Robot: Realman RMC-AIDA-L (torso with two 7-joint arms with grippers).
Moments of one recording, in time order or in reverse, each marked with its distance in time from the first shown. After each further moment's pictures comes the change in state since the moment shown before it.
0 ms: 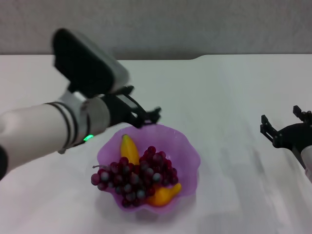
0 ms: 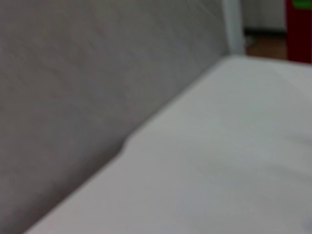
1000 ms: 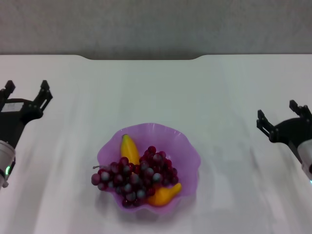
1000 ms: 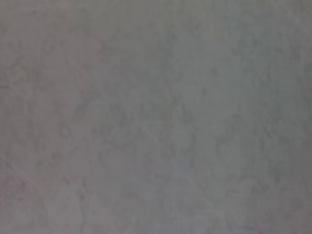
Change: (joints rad) left arm 0.009 -0.002 0.107 -1.013 -0.179 1.529 -0.408; right arm 0.020 -0.001 0.001 0.003 -0.005 -0.002 0.000
